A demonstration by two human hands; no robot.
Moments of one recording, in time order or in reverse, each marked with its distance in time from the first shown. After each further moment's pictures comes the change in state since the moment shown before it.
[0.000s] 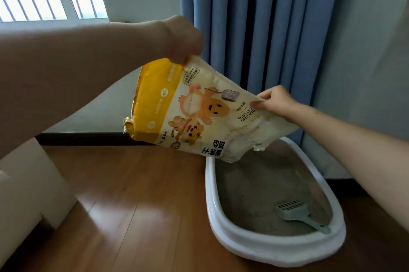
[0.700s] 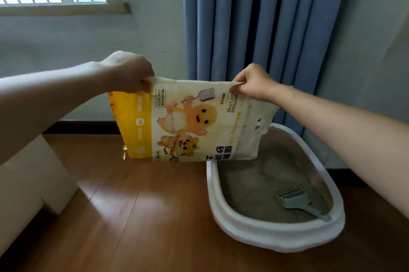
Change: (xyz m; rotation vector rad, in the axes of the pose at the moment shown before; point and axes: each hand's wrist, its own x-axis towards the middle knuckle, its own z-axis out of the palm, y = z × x) left_hand -0.062 0.001 0.127 -0.340 0.021 -0.192; right_hand 0.005 -0.051 0.035 -0.296 -0.057 -0.239
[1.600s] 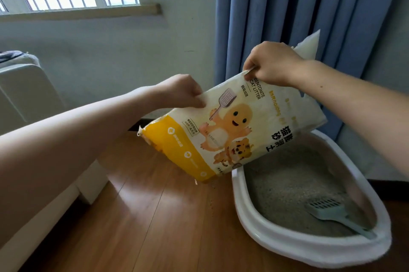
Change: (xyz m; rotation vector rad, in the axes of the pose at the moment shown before) left_hand -0.010 0.038 0.022 -0.677 -0.082 -0.059; right_hand 0.020 -0.065 -0.009 -0.553 0.019 -0.331
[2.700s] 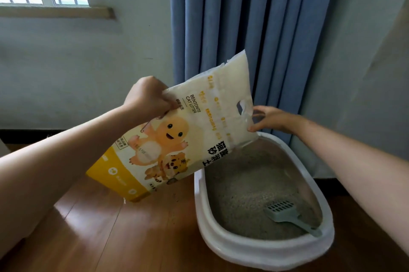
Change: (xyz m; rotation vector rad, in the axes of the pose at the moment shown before) left_hand 0.020 0.041 0.021 -0.315 0.361 -0.177; right_hand -0.085 0.131 0.099 0.862 -0.400 0.614
